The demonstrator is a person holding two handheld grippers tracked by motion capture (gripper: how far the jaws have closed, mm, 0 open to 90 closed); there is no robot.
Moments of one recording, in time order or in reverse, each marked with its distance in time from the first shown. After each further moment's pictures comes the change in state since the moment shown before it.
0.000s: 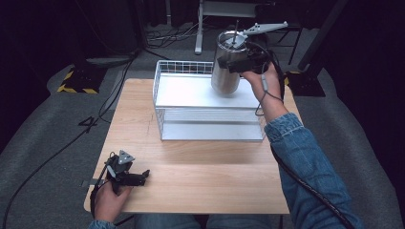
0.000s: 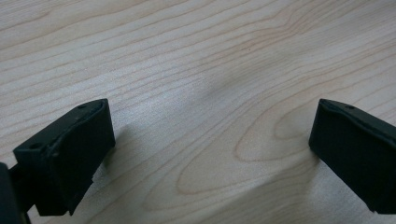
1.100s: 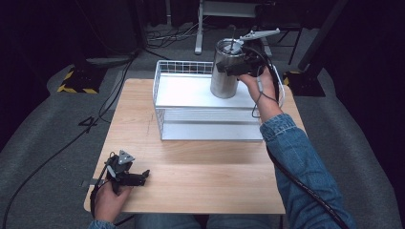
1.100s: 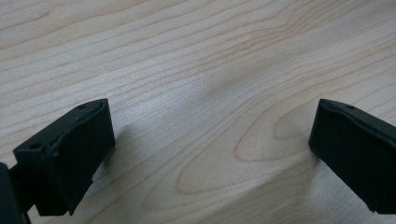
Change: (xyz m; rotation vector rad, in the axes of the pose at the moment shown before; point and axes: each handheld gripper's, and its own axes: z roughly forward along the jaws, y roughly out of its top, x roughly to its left) left arm 0.000 0.000 0.000 0.000 0.000 0.000; right arm -0.015 -0.019 0.025 0.043 0.013 0.043
